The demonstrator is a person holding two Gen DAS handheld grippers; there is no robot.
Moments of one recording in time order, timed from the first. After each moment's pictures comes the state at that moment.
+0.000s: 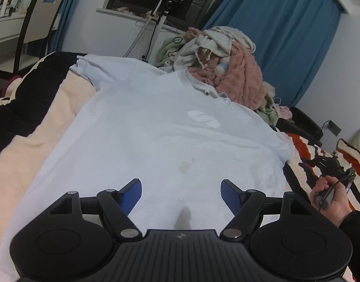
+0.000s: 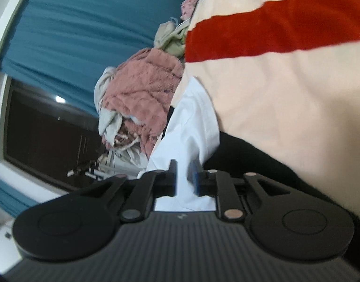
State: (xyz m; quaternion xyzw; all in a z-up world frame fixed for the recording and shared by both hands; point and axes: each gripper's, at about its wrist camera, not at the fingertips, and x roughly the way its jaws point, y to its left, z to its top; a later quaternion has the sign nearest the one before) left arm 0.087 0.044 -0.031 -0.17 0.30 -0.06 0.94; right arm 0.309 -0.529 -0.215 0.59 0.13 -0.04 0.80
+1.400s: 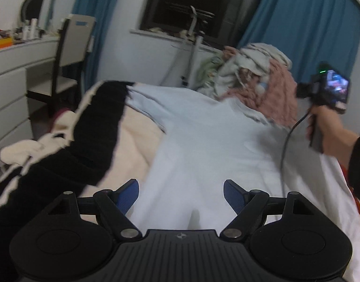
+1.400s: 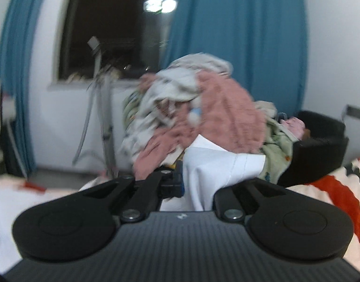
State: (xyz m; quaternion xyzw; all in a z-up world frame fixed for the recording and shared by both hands) left arm 0.105 0.129 -0.007 -0.13 0.27 0.06 0.95; right arm 0.471 -0.163 -0.041 -0.05 0.14 -0.06 0.99
